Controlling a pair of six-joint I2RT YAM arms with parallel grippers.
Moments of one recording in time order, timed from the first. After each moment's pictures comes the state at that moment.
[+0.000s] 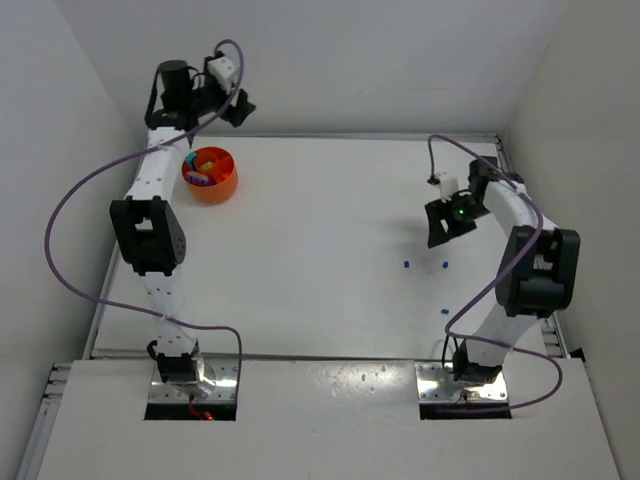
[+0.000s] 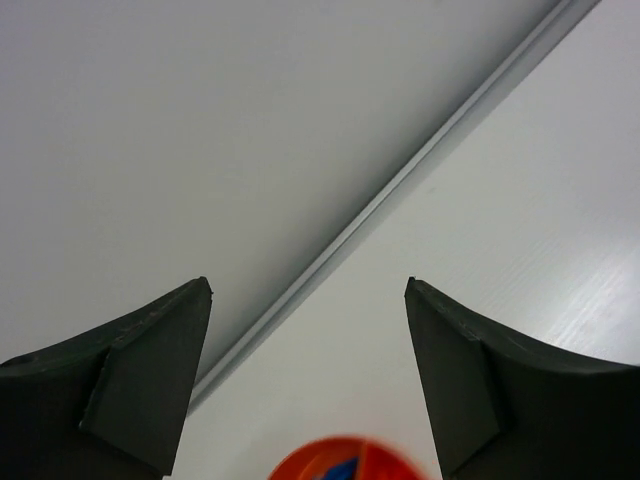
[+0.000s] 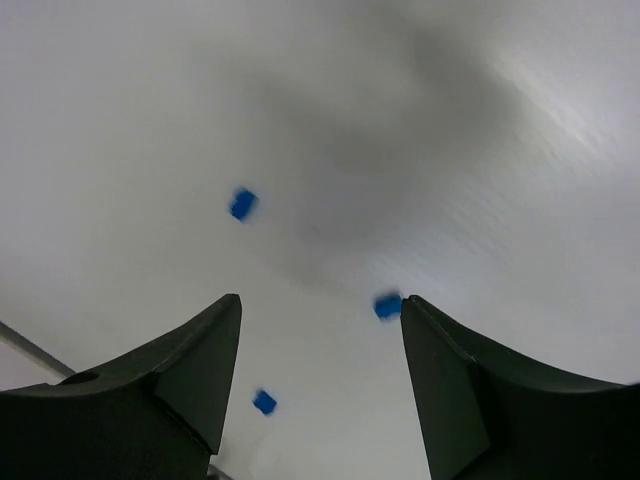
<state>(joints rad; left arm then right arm) 0.09 2.15 2.10 -0.18 0.72 0.48 -0.08 1.80 1.31 -0.86 -0.47 -0.54</state>
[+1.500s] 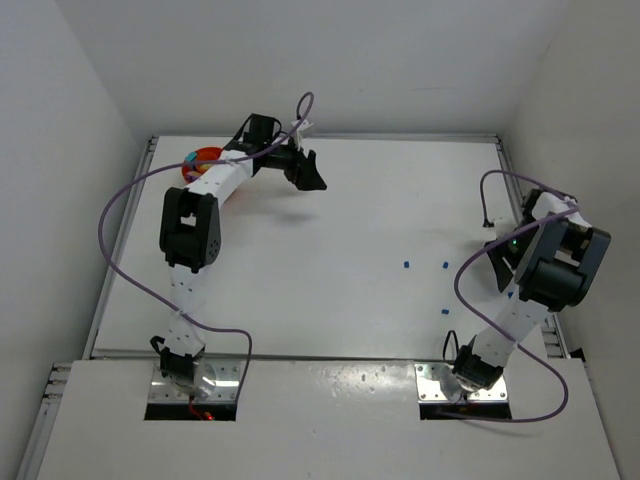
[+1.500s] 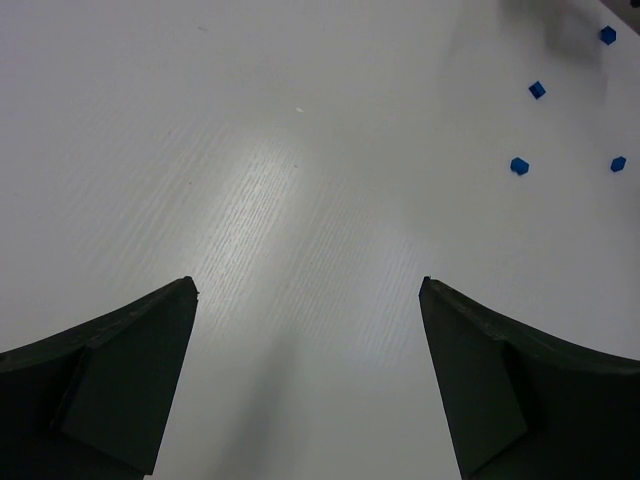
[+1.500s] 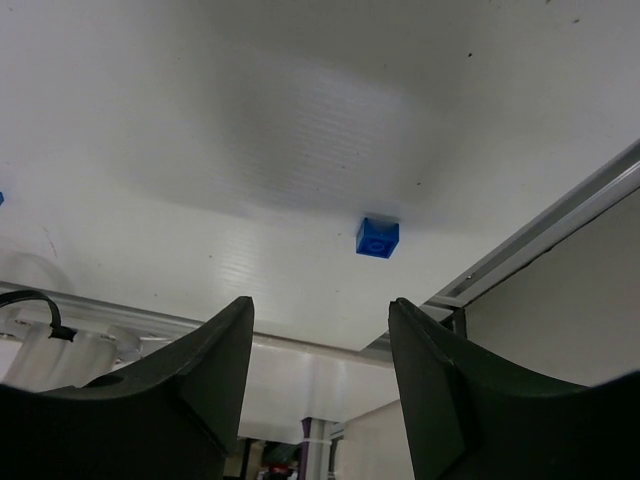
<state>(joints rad) -0.25 2.26 1.93 -0.38 0.92 0.25 -0.51 1.88 1.25 -1.10 0.03 -0.78</state>
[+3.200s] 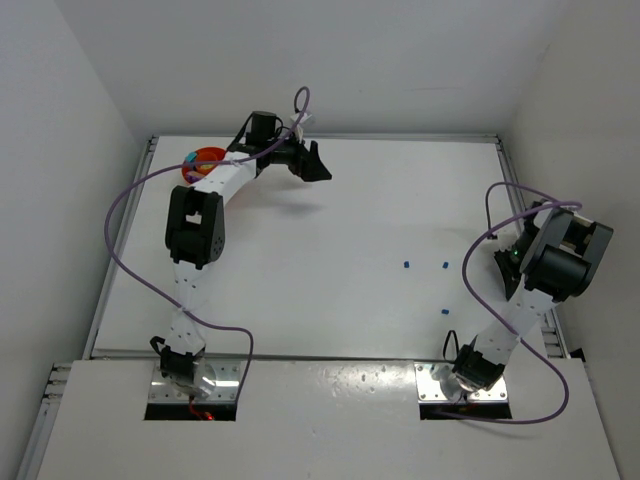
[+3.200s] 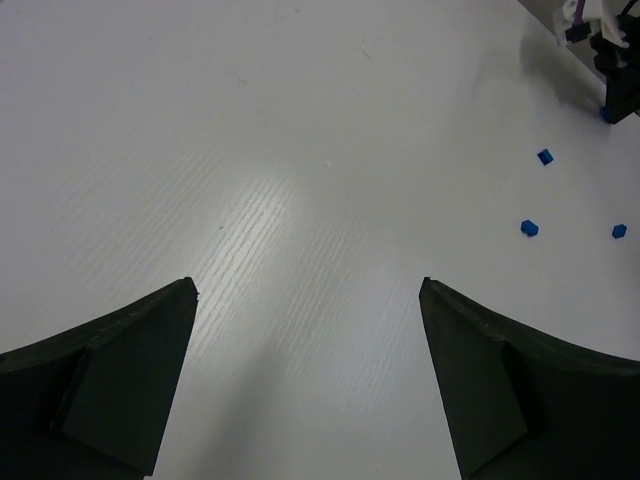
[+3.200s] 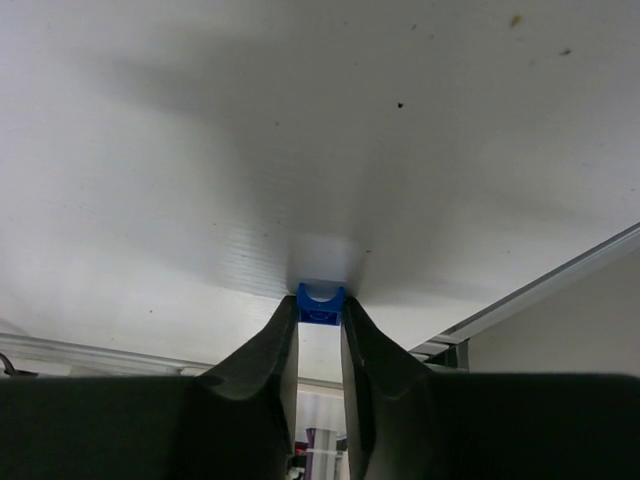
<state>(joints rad) -0.25 2.33 1.97 -0.19 0.91 0.05 -0.57 2.00 1.21 -0.98 0.08 -0.77</state>
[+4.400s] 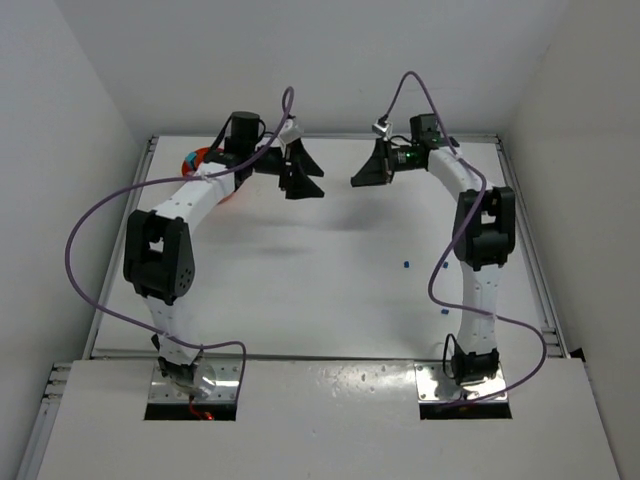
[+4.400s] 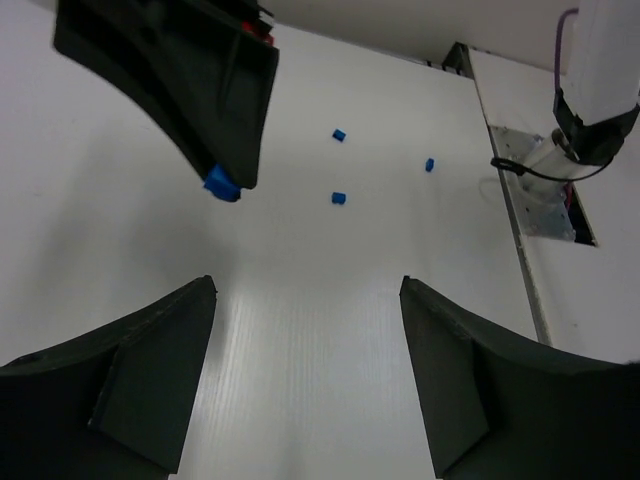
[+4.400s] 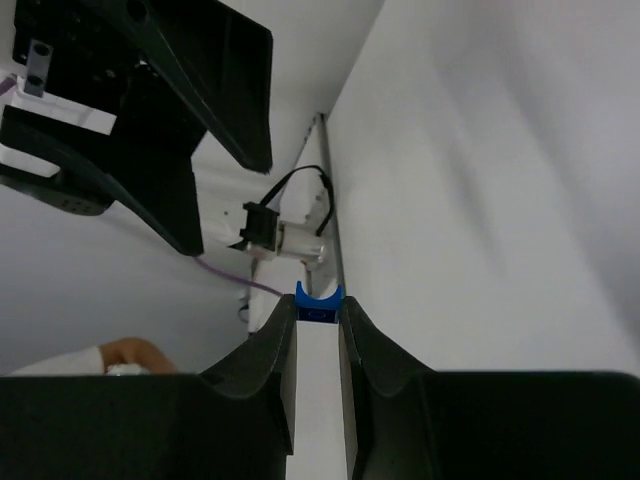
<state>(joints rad) -0.27 1.89 1.59 -0.17 1.24 0.23 0.10 2.23 1.85 -0.63 -1.40 0.13</state>
